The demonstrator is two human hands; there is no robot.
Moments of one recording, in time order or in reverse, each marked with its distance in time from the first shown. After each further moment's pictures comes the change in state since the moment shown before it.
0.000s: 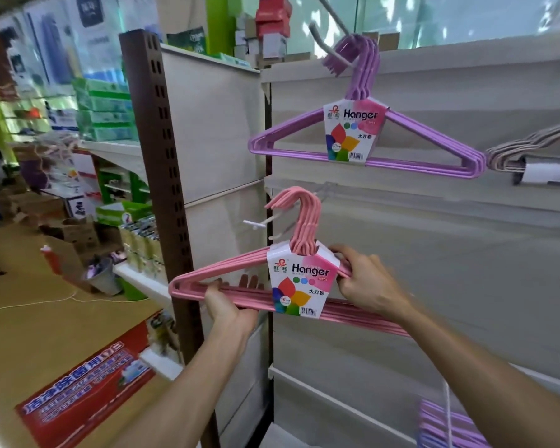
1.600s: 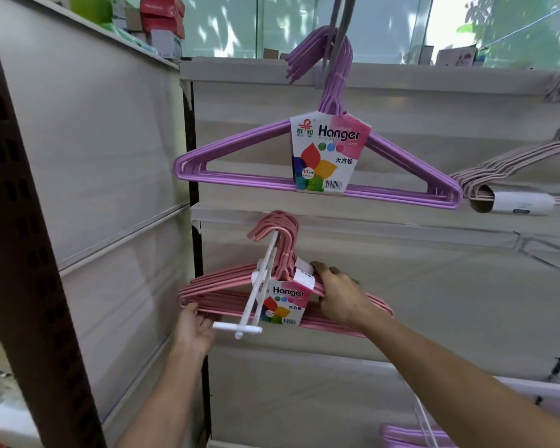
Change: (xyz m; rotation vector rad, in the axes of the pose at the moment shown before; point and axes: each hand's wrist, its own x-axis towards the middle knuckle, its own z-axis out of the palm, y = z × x) left_hand 0.196 -0.016 0.063 0.595 -0.186 -0.207; right_hand 0.117 0.053 0.031 -0.279 0.007 0.334
